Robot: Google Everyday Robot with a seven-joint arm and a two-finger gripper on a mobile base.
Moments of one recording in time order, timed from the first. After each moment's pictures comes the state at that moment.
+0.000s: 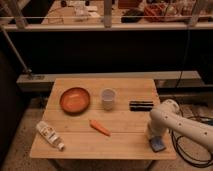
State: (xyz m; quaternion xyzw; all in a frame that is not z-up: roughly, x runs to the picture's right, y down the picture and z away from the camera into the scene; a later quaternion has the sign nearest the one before) arm 0.280 0.273 0.804 -0.23 -0.26 -0.71 0.61
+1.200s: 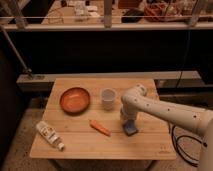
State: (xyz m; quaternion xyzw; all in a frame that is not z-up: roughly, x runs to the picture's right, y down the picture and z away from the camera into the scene) arm 0.129 0.211 0.842 -0.17 -0.28 -0.76 0.56
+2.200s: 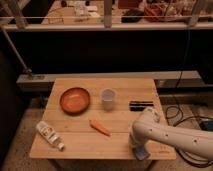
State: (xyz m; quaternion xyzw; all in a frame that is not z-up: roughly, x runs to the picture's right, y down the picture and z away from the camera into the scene) arm 0.191 0.300 0.767 -0.19 -0.27 -0.75 0.57
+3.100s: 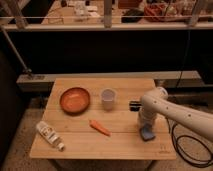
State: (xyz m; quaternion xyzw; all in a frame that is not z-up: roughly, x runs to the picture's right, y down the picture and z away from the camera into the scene) arm 0.222 0.216 0.831 -0.23 -0.27 -0.70 0.63
